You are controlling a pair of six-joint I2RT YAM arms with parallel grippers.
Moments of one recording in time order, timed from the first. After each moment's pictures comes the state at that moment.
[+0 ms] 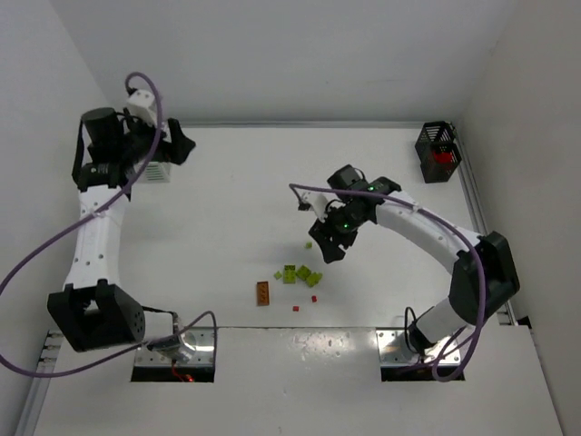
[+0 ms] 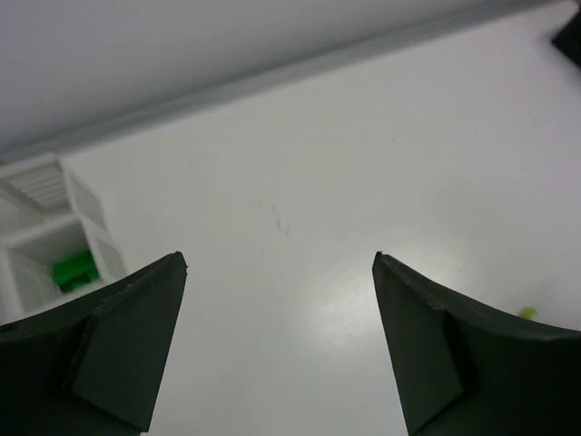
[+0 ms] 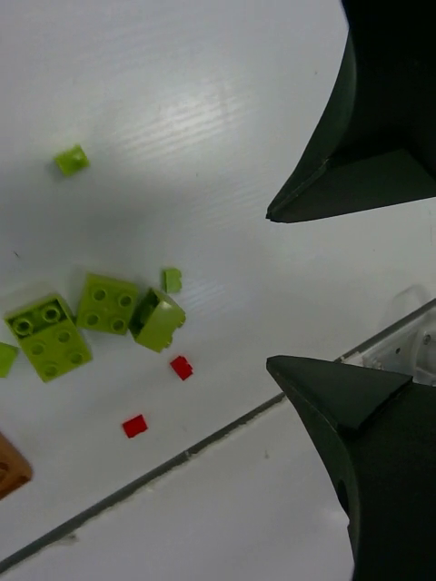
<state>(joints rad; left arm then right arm) 0.22 1.35 1.41 -0.34 0.61 0.11 0.55 1.53 1.18 -0.89 -0.42 -0.41</state>
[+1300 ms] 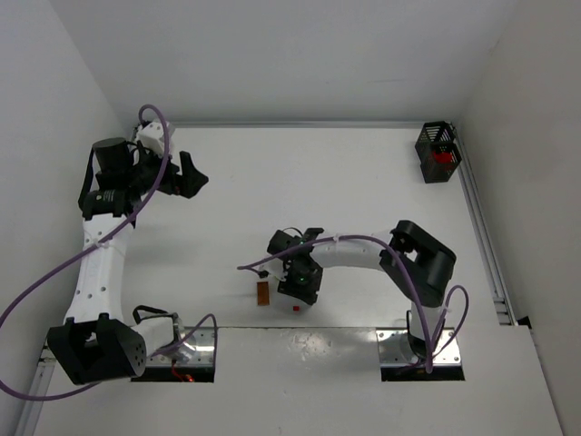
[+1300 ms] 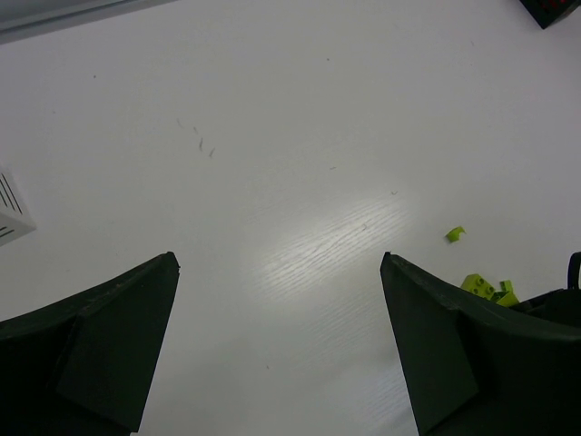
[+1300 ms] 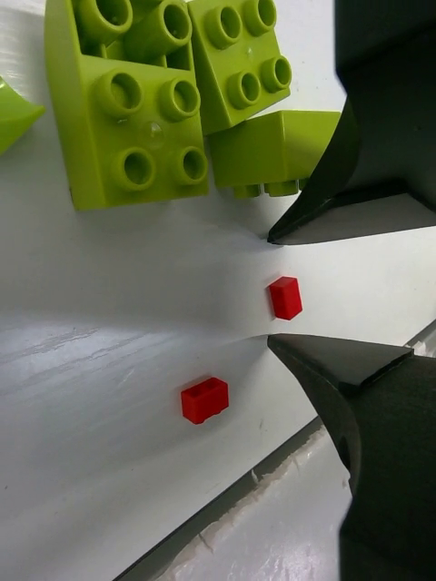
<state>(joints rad) 0.17 1.14 1.15 -0.48 0.65 0.12 1.02 1.87 1.09 -0.72 -0.14 -0.29</state>
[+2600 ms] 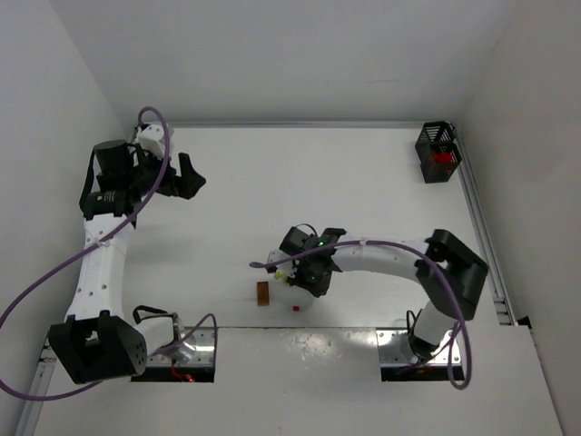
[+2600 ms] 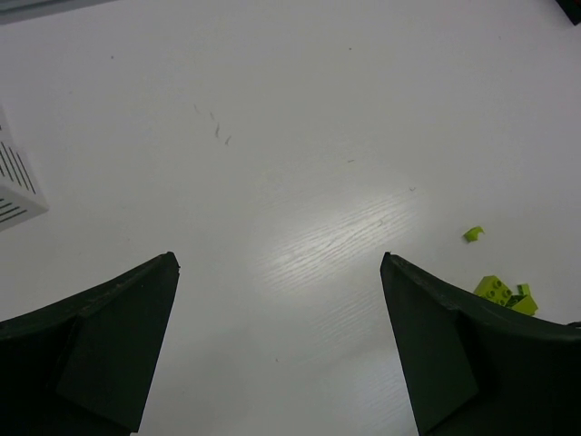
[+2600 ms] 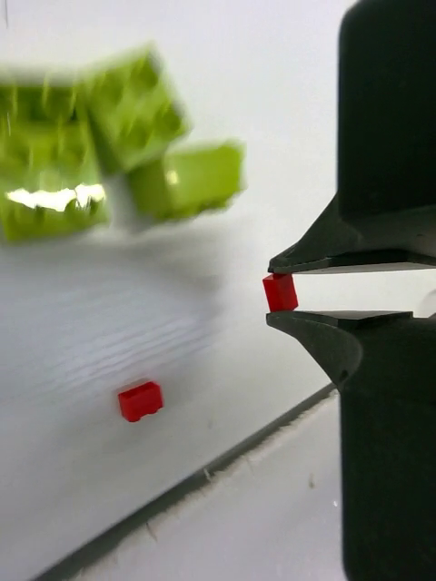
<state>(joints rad) 0.18 1.14 1.13 -0.48 0.61 0.13 1.02 1.71 1.00 -0.69 -0.10 -0.27</state>
